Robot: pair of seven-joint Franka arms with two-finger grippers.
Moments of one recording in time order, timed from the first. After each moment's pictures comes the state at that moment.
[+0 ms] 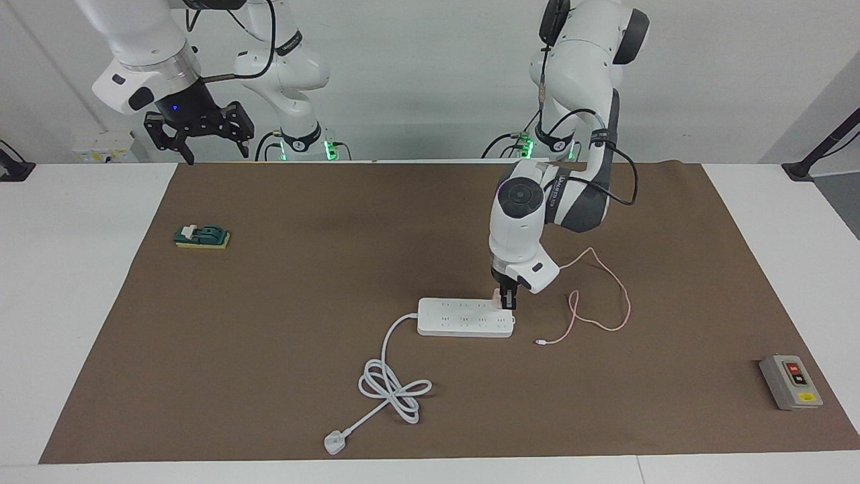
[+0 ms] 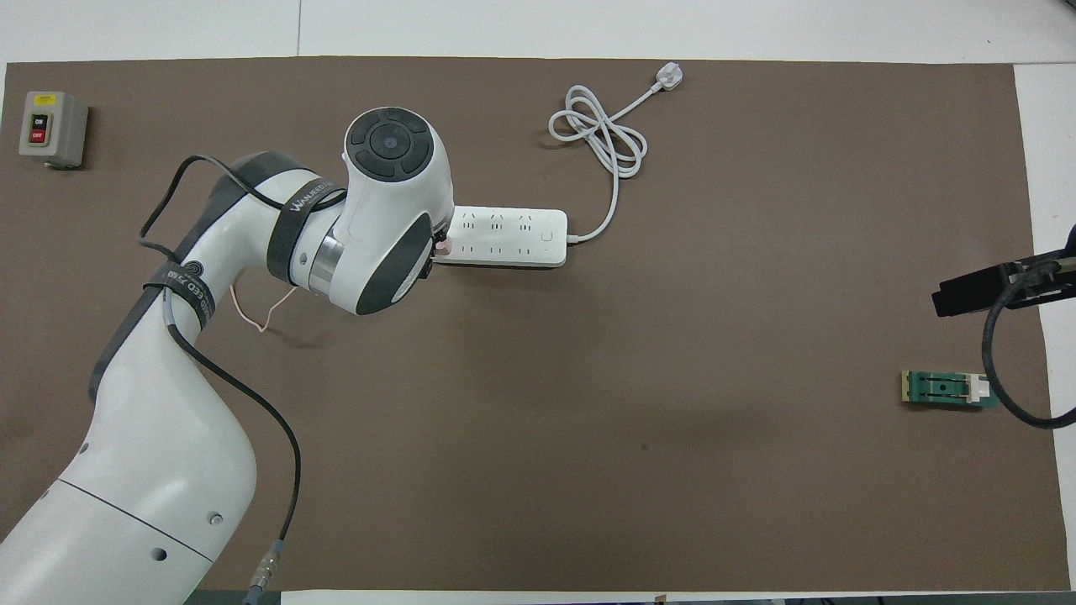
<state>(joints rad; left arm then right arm) -0.43 0.50 -0.10 -1.56 0.15 2.02 -1.95 0.00 -0.07 0.02 -1.58 0.01 1.43 -0.13</state>
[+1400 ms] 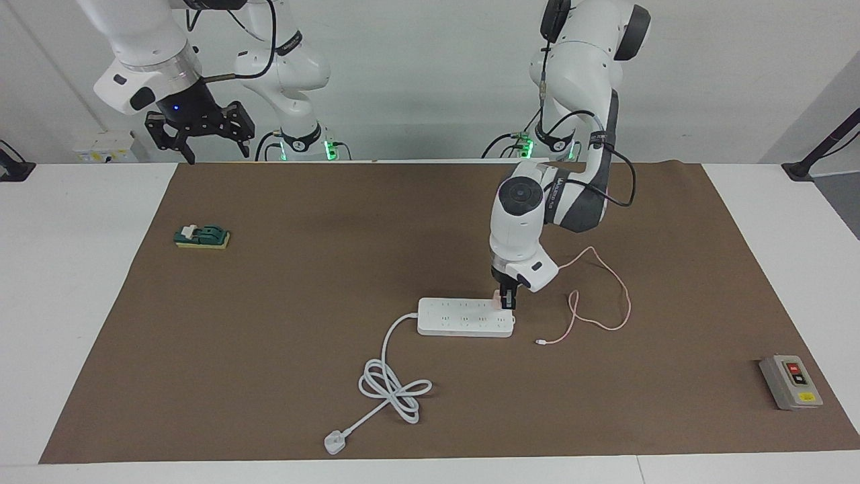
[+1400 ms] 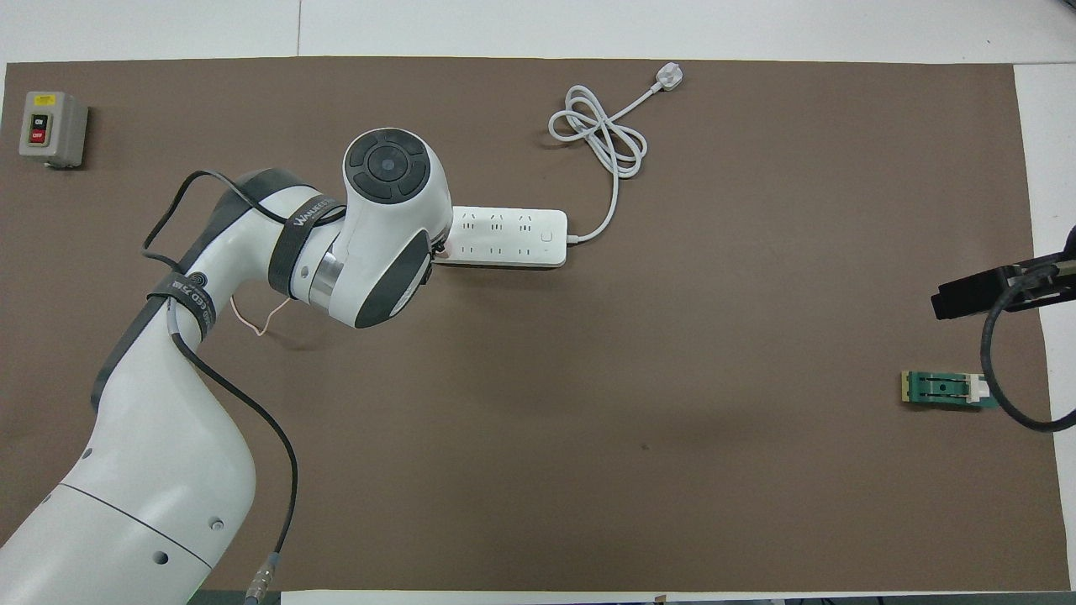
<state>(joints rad) -0.43 0.48 -0.09 -1.63 0.16 2.11 -1.94 0.00 -0.08 0.02 -1.59 0.01 1.43 -0.13</state>
